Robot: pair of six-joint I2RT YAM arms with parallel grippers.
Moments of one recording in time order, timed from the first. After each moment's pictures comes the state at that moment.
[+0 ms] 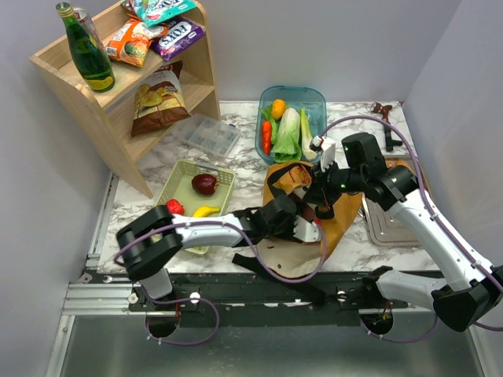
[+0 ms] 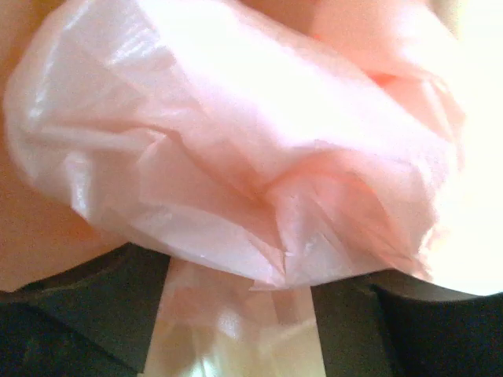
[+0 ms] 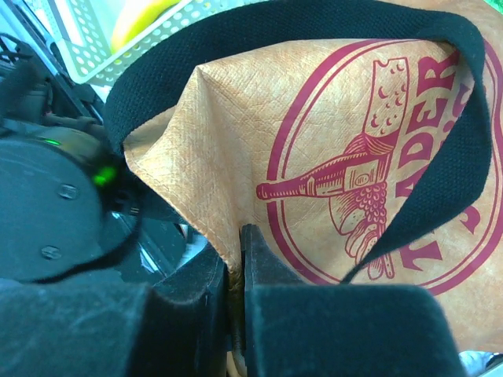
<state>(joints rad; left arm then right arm) -1.11 1.71 0.95 0.16 -0.11 0.80 0.51 1.14 1.21 -0.85 -0.46 -0.02</state>
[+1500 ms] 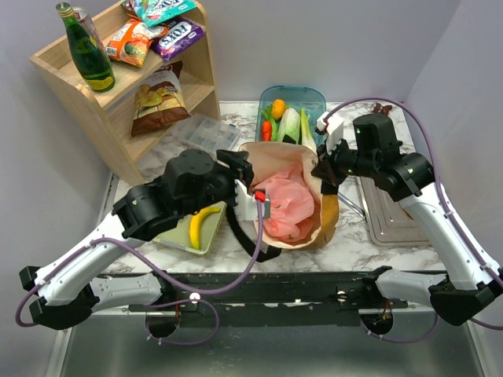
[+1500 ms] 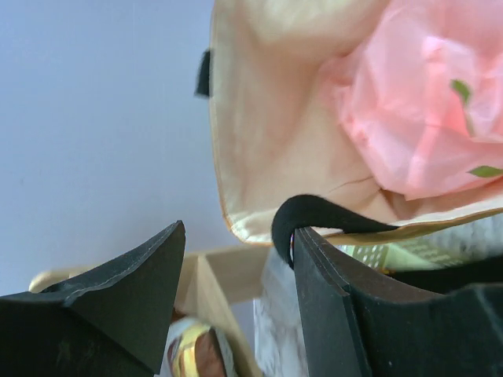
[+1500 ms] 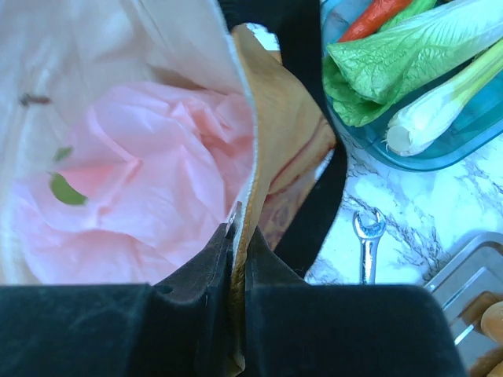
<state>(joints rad) -1.03 1.05 1.36 -0.68 -0.05 1.08 0.51 1.18 1.45 -0.90 -0.30 -0.22</state>
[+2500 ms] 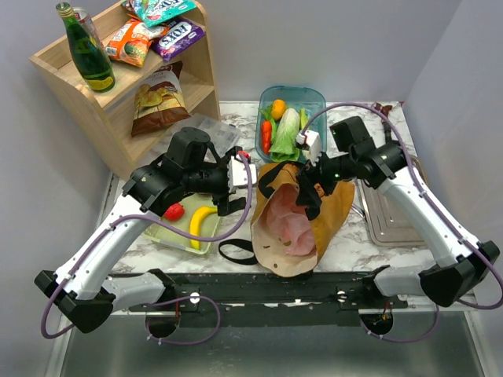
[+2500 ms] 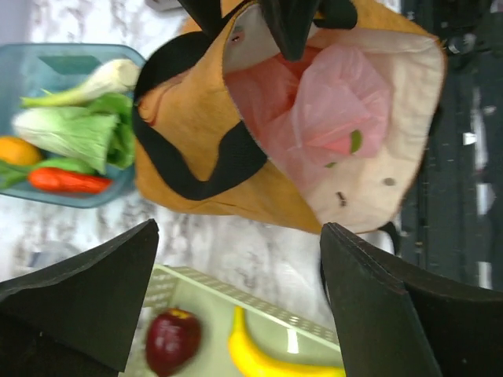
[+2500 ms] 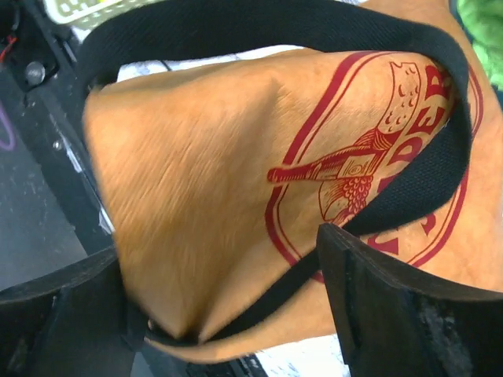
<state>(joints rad) -0.66 1.14 1.40 -0.83 0.60 0.69 0.52 1.34 1.43 -1.02 -0.47 -0.30</state>
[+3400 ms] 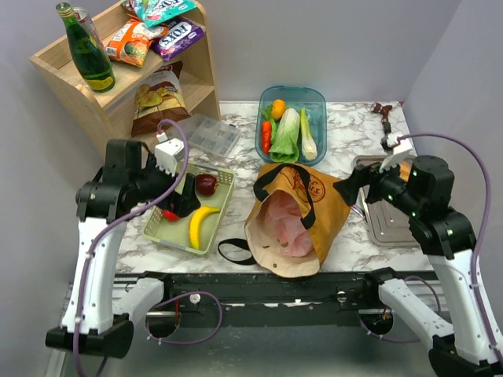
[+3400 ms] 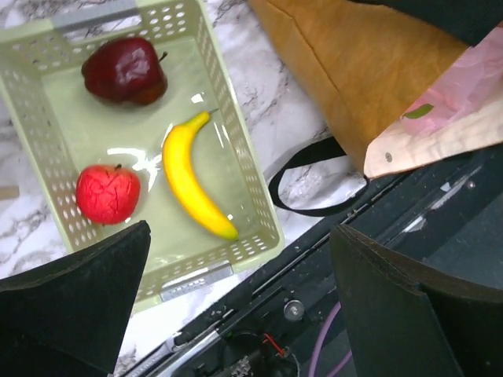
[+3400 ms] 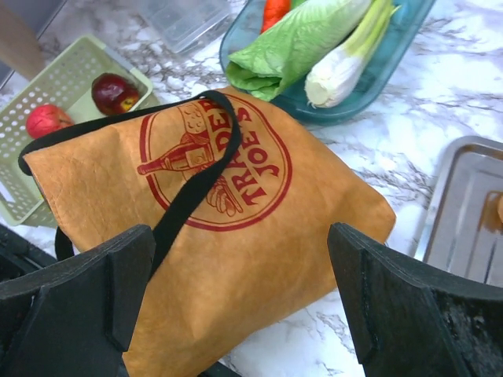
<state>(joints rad) -0.11 1.02 1.39 -1.22 0.53 0.24 0.26 0.77 1.14 -0.74 -0.28 0.07</state>
